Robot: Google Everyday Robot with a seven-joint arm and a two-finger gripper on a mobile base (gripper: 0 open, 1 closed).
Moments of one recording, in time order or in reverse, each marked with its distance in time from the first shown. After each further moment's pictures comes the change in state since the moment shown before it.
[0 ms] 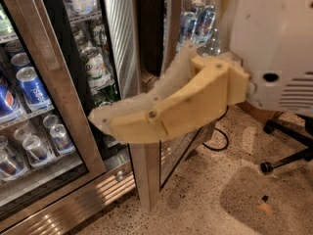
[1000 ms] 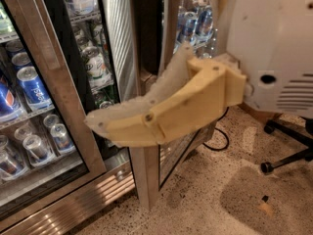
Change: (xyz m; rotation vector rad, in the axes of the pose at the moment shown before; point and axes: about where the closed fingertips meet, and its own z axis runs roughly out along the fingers) arm 0.000 0.000 0.000 0.000 0.000 0.000
